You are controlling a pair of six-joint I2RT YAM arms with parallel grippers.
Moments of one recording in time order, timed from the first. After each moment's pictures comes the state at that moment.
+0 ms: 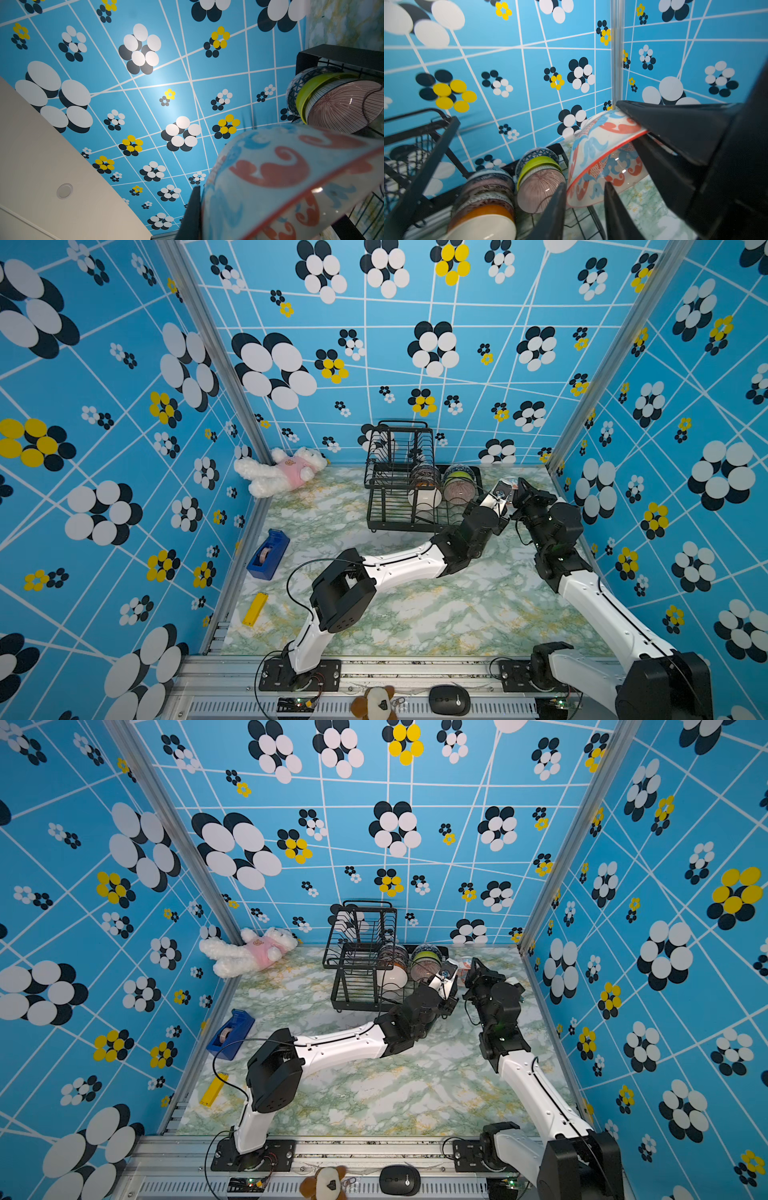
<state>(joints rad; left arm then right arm) -1.09 2.07 1.67 0.36 -0.53 0.06 0.14 1.10 0.70 0.45 0.10 1.85</state>
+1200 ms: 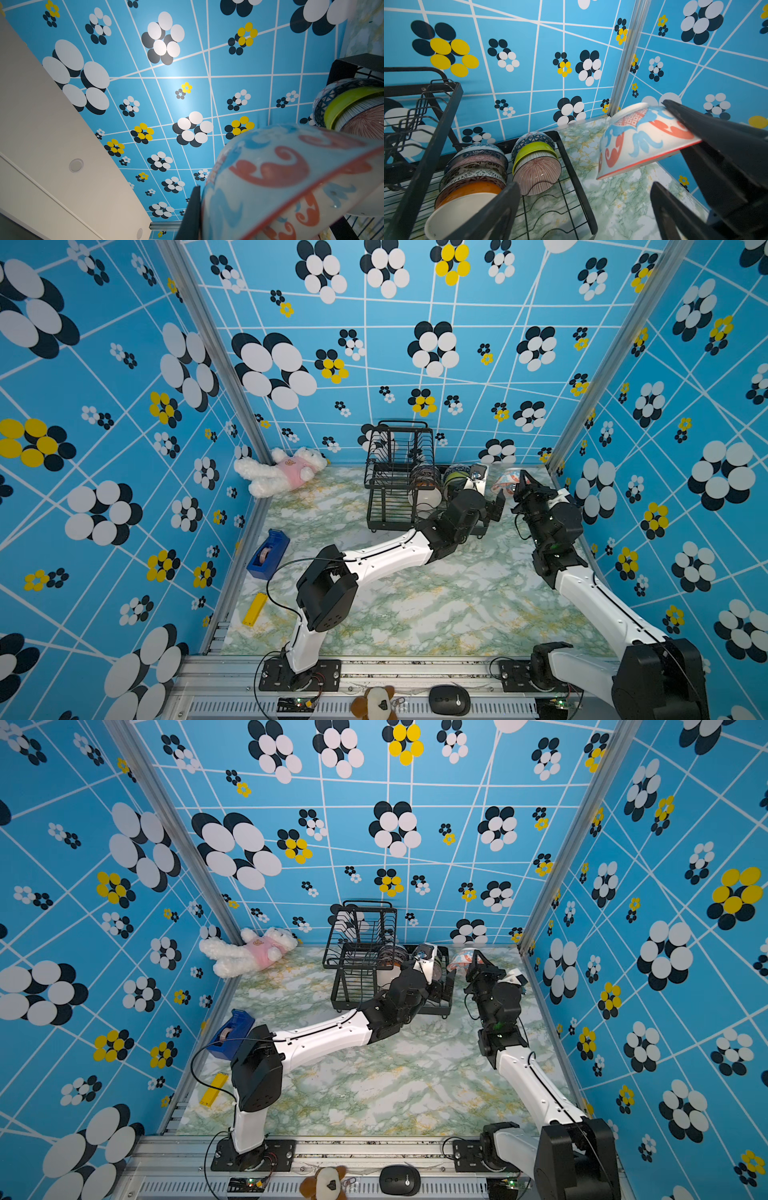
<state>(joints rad) -1.00 1.97 1.67 0.15 -0.43 -0.23 0.12 1.16 0.70 0.62 0.07 1.76</state>
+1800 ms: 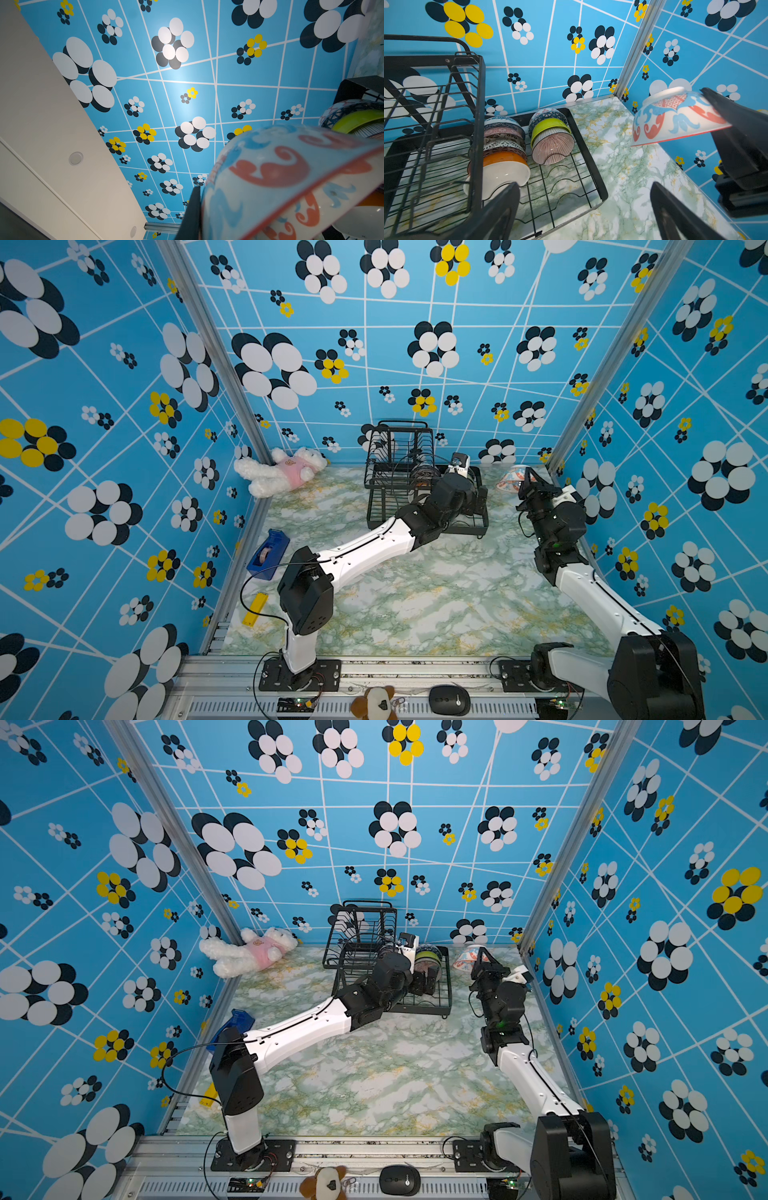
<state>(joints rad) -0.93 1.85 1.70 -0.15 -0.33 -0.32 0.08 1.19 0.70 0.68 0.05 1.70</state>
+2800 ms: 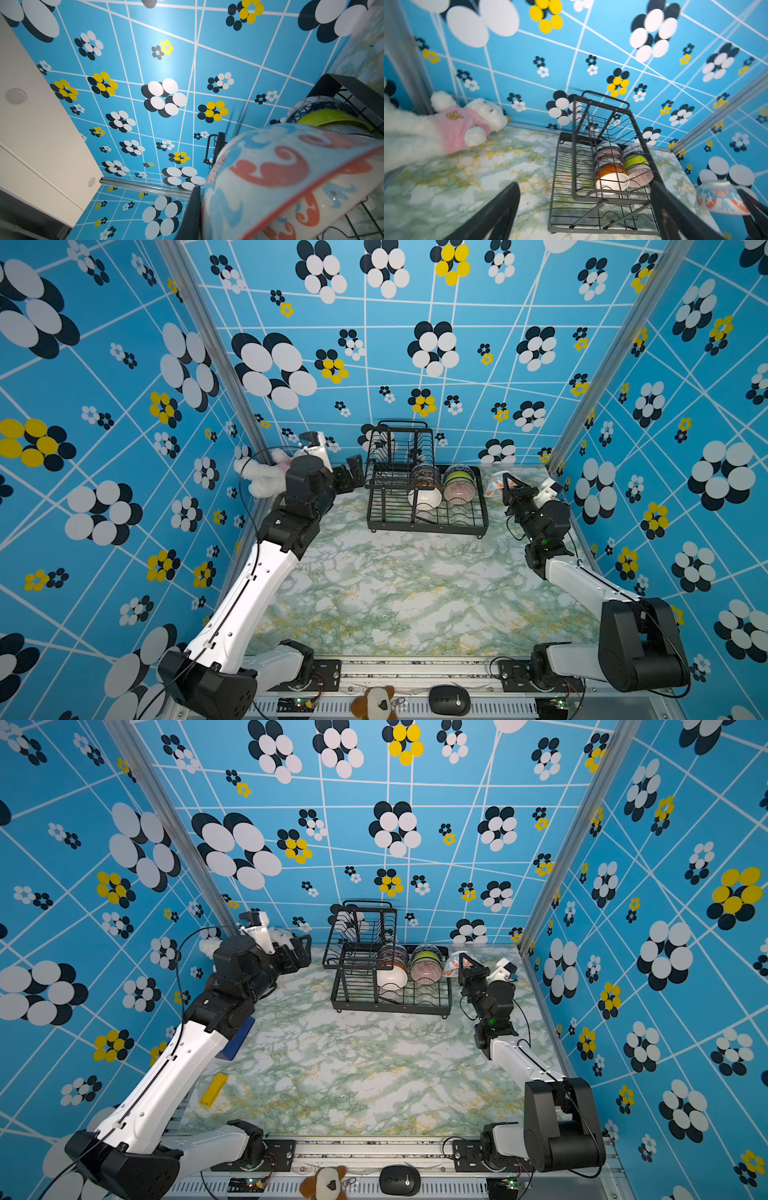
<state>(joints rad) -0.23 1.16 1.24 -0.32 -0.05 -0.49 0.09 1.35 0.66 0.81 -0.15 1.42</state>
